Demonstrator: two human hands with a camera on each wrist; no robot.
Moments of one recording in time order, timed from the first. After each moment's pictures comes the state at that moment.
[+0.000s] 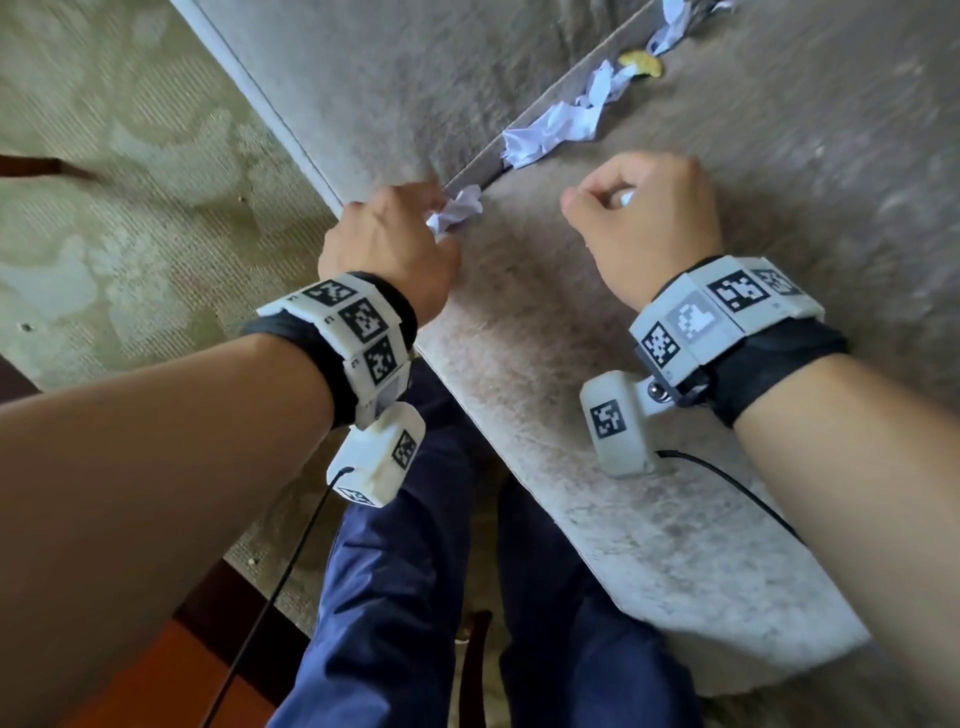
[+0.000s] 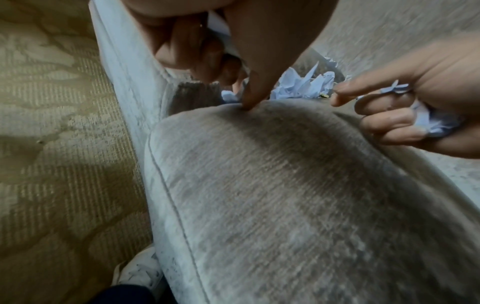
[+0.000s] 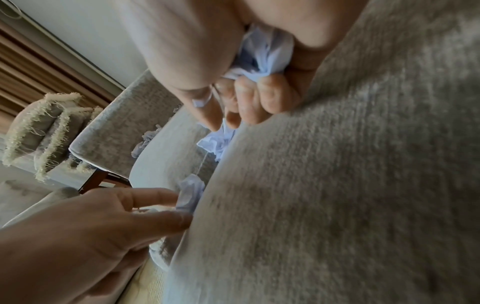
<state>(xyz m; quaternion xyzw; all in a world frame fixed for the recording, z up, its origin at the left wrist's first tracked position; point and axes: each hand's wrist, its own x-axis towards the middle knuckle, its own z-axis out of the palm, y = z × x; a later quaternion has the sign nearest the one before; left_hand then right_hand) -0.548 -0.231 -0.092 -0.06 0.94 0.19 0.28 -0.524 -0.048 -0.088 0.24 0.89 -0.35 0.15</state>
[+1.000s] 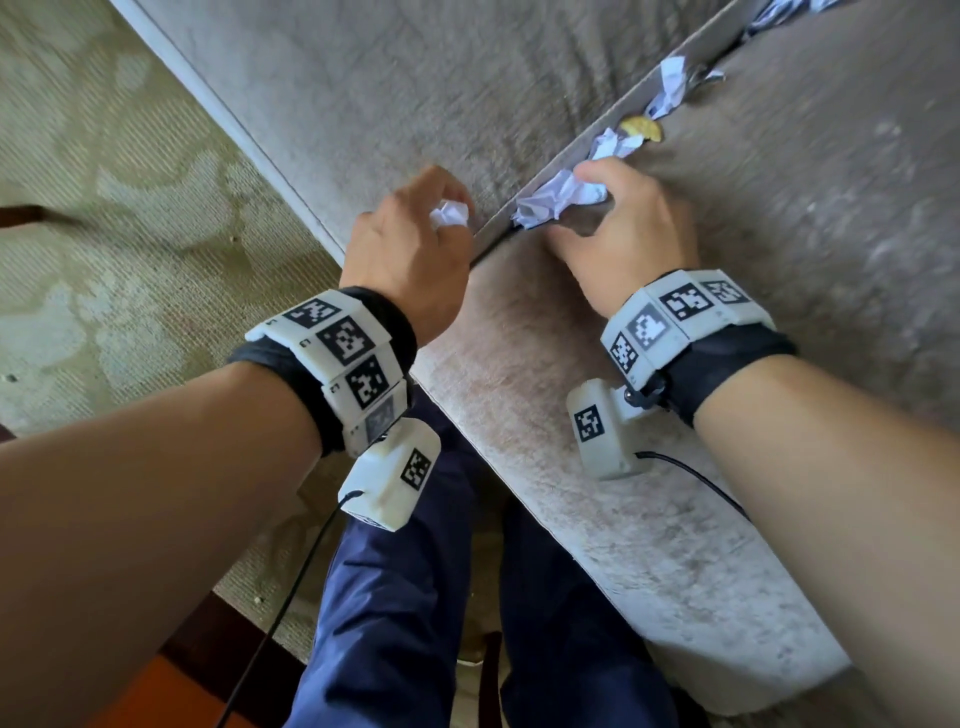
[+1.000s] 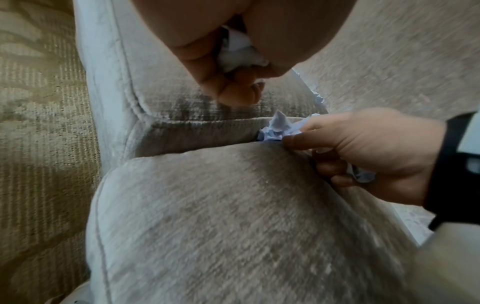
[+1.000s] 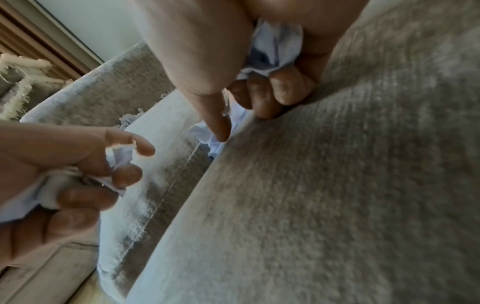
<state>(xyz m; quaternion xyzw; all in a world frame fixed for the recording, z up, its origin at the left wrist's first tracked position) -0.594 -0.232 -0.087 0.00 0.91 0.33 0.26 -0.563 -0.065 -0.093 0.27 0.90 -0.30 0.16</state>
